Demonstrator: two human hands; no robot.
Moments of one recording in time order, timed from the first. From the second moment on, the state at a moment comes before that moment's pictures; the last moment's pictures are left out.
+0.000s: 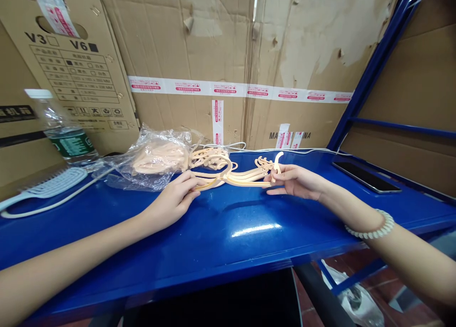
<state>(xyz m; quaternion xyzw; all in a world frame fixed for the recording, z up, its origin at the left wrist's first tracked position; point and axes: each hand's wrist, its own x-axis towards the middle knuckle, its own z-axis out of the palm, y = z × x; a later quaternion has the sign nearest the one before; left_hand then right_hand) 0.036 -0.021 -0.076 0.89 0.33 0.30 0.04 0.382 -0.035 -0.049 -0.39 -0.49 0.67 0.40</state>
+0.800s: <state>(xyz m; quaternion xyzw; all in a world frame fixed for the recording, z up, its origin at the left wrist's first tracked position) 0.039 -0.026 -0.073 0.90 0.30 0.31 0.04 0.371 -0.036 -0.061 -0.44 -0.51 0.56 0.48</state>
